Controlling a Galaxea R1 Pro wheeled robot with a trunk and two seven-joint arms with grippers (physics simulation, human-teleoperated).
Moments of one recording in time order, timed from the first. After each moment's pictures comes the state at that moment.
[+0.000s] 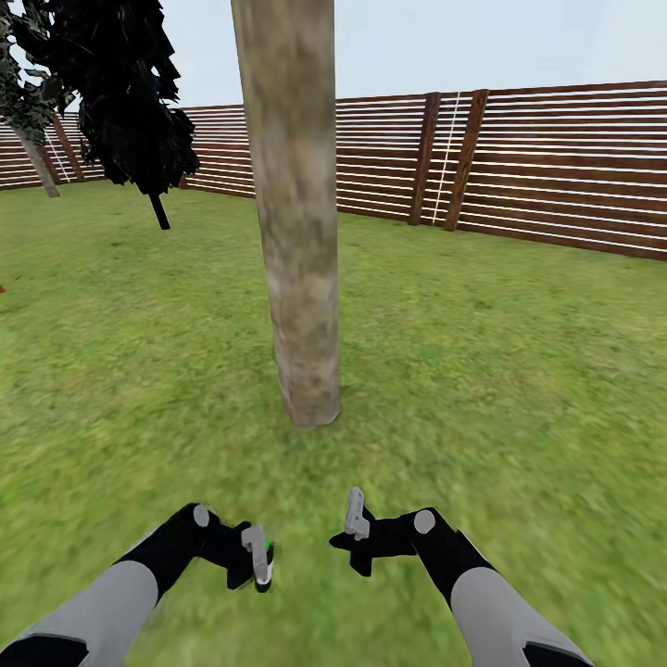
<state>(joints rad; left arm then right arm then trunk) -0.73 0.06 -0.13 -0.41 -0.81 -0.06 -0.96 -0.71 0.17 -0.23 -0.44 0.98 -0.38 0.95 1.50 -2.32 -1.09</state>
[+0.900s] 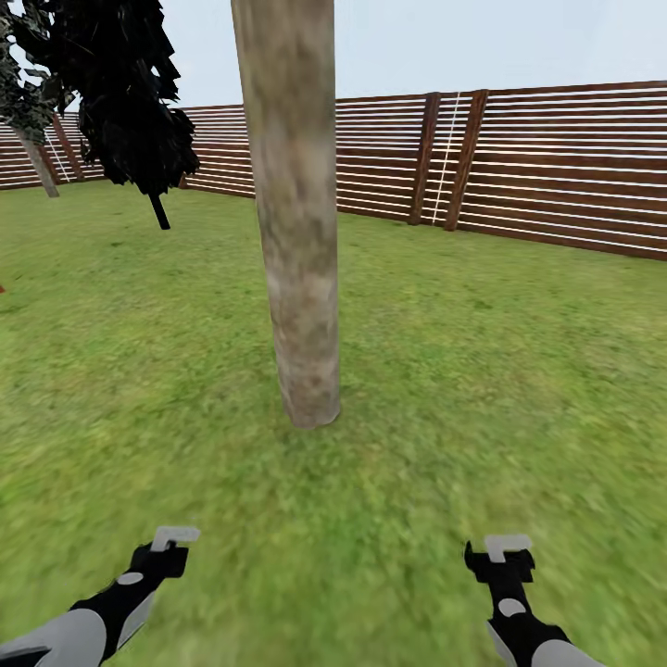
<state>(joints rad) -0.68 0.18 0.13 -0.06 -0.20 -0.19 0.01 -0.60 -0.04 -0.79 -0.16 0.97 -0.39 -0.29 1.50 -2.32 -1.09</state>
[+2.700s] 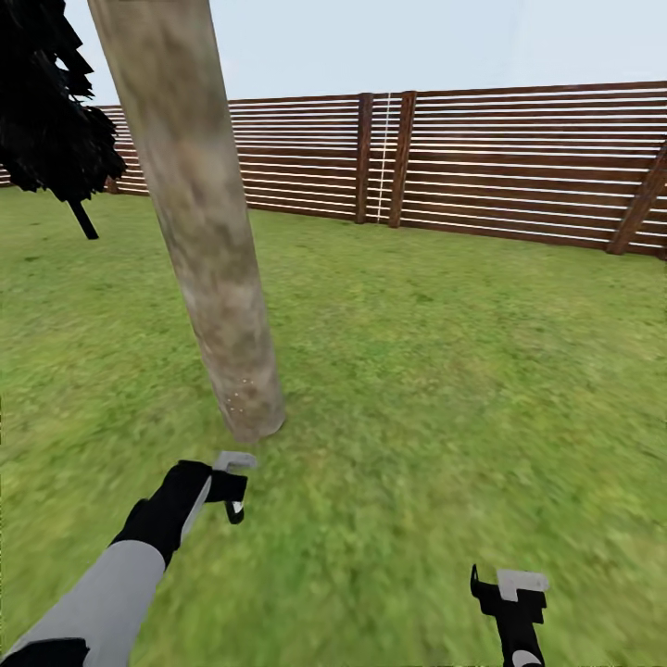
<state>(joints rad) -0.74 0.02 0.04 -0.70 -0.20 0.69 -0.25 -0.51 -0.05 -0.90 -0.10 0.98 -0.60 -0.30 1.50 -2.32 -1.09</state>
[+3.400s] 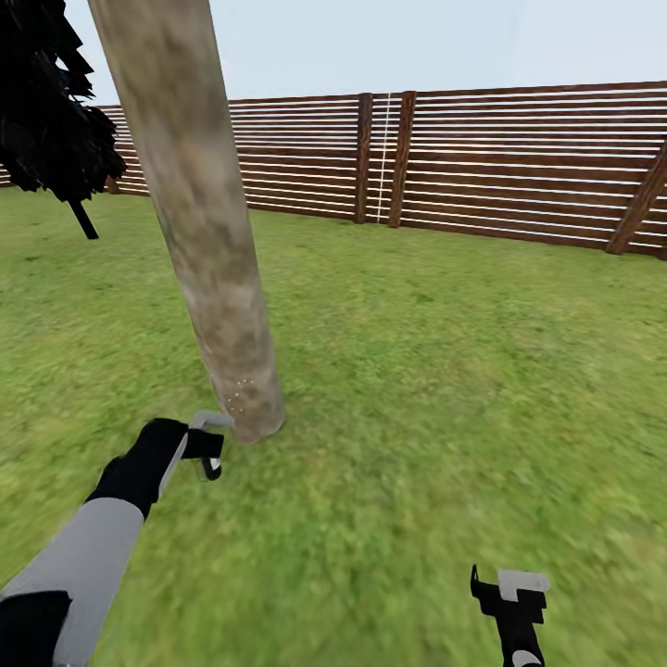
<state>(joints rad) -0.87 0.11 0.04 -0.73 -0.20 0.76 -0.27 -0.51 -0.05 -0.90 -0.10 0.98 -0.59 -0.30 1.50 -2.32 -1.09</state>
